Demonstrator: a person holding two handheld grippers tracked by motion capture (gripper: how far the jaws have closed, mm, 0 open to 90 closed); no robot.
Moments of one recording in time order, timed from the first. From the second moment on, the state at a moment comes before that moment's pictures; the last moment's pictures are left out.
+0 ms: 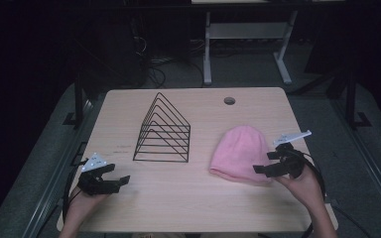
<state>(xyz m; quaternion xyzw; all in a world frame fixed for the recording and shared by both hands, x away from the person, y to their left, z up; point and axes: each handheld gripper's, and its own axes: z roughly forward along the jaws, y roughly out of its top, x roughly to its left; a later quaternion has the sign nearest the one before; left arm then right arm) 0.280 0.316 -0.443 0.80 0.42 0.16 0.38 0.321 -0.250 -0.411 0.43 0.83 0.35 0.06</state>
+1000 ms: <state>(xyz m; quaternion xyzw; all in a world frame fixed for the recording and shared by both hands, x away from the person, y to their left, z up) 0.289 0.320 -0.449 0.81 0.43 0.15 0.38 0.433 -0.248 -0.416 0.46 0.83 0.32 0.02</state>
